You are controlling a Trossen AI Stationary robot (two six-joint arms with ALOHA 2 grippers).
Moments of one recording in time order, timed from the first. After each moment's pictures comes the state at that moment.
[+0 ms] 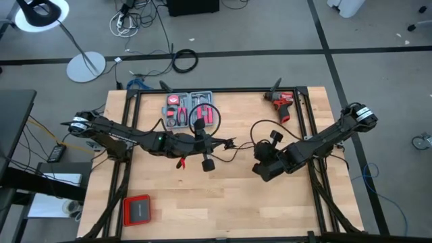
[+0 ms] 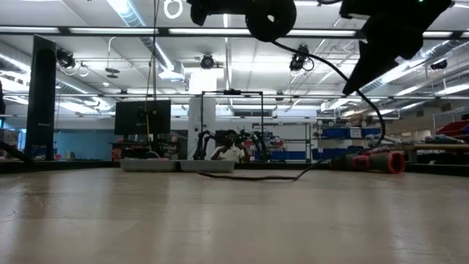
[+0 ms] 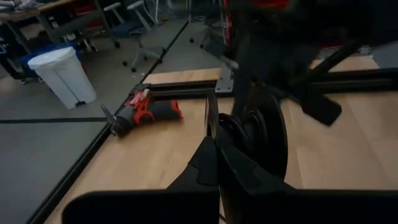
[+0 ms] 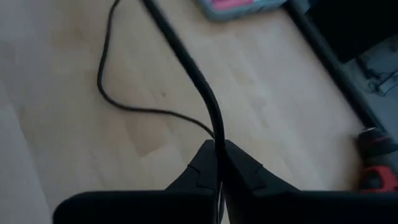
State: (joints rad) left arm -0.21 1.48 1.09 0.10 -0.48 0.04; right arm 0.46 1.40 0.97 -0.86 0.80 0.75
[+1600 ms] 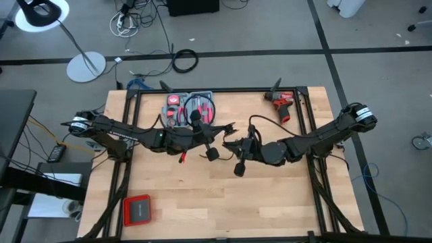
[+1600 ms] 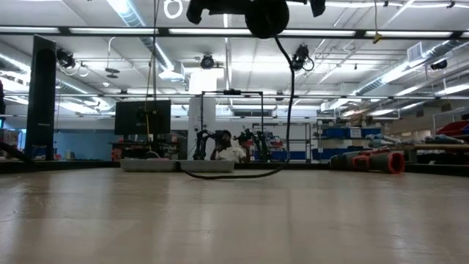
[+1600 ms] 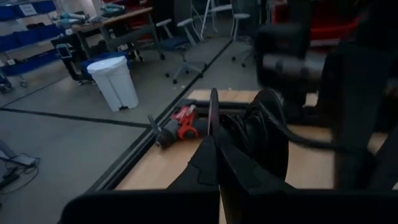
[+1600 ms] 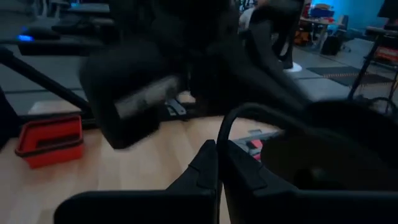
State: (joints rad) left arm -0.16 1.48 1.09 0.22 -0.63 0.05; right arm 0.37 1.42 0.97 0.25 0.71 0.06
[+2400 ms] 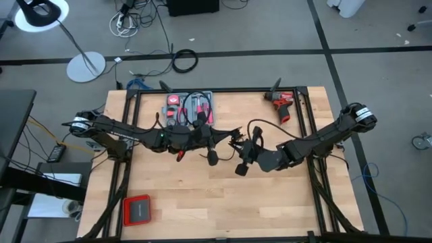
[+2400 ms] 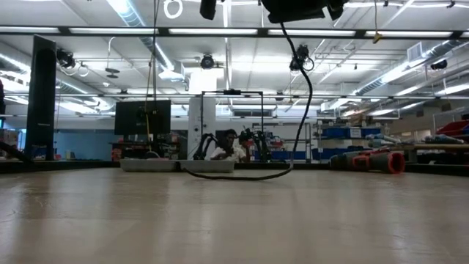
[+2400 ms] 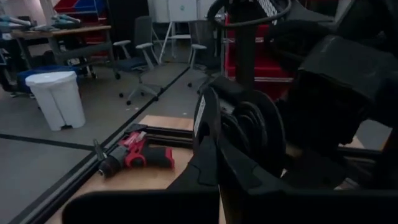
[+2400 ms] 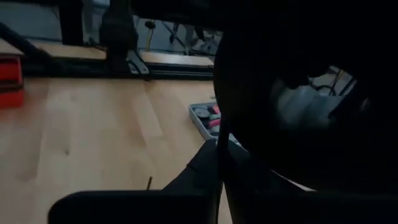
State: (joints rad) left arm -0.16 1.48 1.09 0.36 -0.43 -0.01; right arm 0.42 1.42 0.97 0.00 0.90 0.08
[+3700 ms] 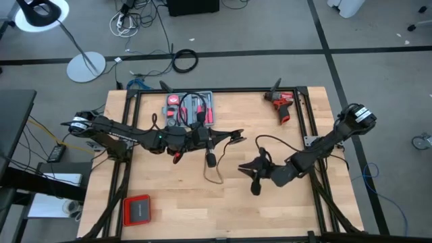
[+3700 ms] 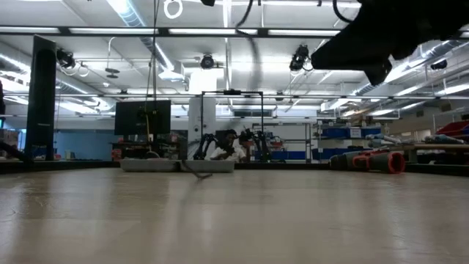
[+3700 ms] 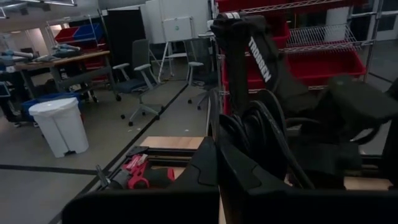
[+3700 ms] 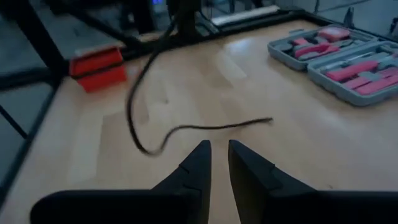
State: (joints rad) left arm -0.19 1.48 1.09 0.42 -0.44 0.09; right arm 0.58 1.42 0.58 0.42 0.75 0.49
